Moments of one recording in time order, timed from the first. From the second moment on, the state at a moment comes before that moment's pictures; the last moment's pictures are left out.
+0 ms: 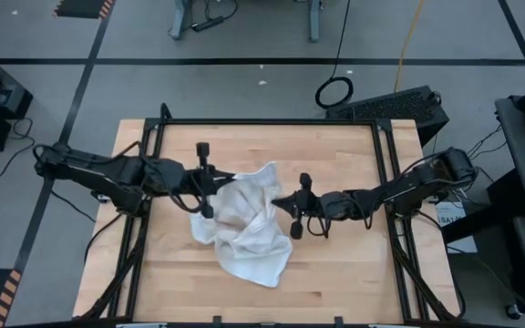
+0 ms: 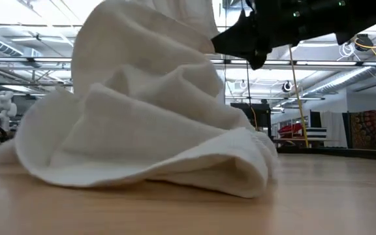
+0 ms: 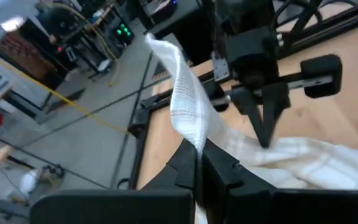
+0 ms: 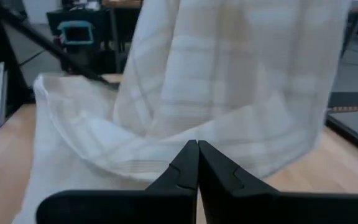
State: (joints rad) left arm -0.23 1.14 1.15 -0.35 -0.43 0.40; right arm 0.23 1.49 0.66 0.67 0.42 0.08
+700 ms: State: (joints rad) left arm -0.22 1.18 1.15 -0.37 -0.26 0.28; right arm 0.42 1.52 0.66 0.50 0.56 -0.63
